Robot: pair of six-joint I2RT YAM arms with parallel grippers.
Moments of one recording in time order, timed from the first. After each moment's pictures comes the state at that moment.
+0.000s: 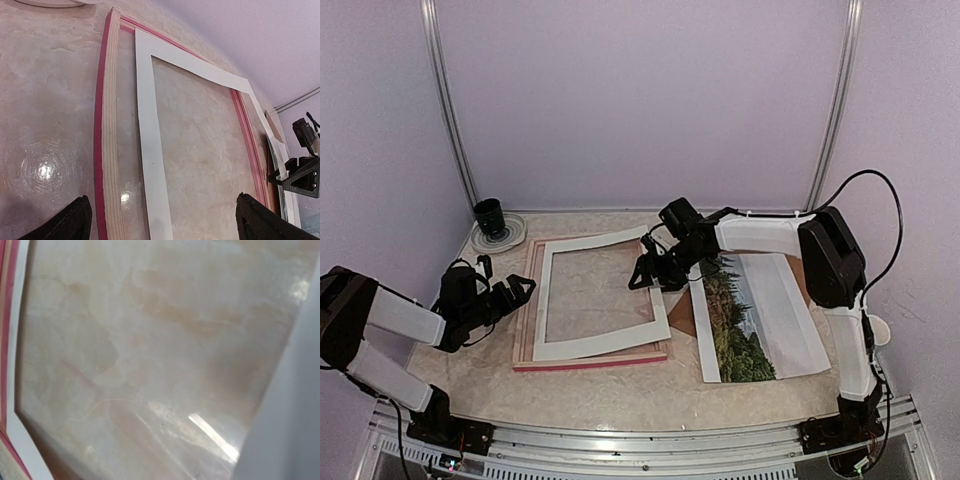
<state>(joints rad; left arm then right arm) -0.21 1.41 0.28 0.69 0.18 -0.67 0.70 2.23 1.75 -0.51 -0.49 0.49</state>
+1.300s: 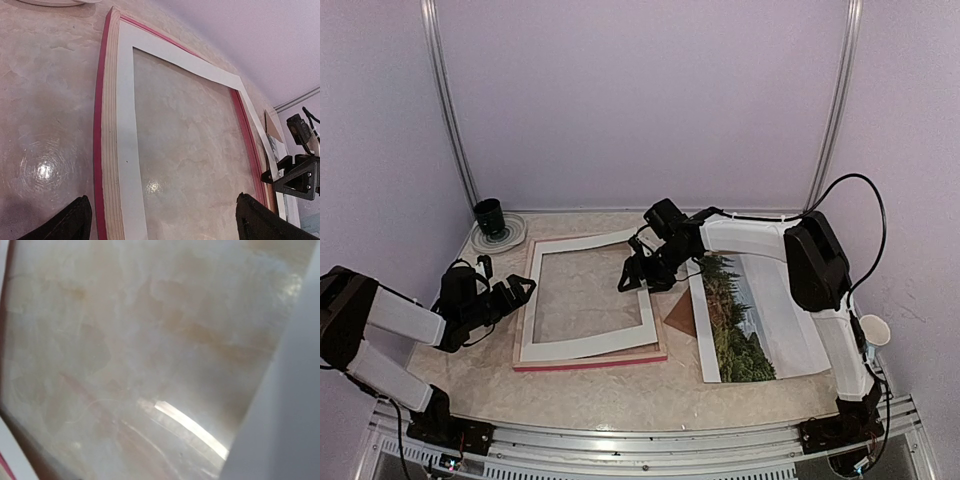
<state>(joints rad) -0.21 1.41 0.28 0.69 0.18 -0.67 0.74 2.32 1.90 -0.59 -0.45 0.48</state>
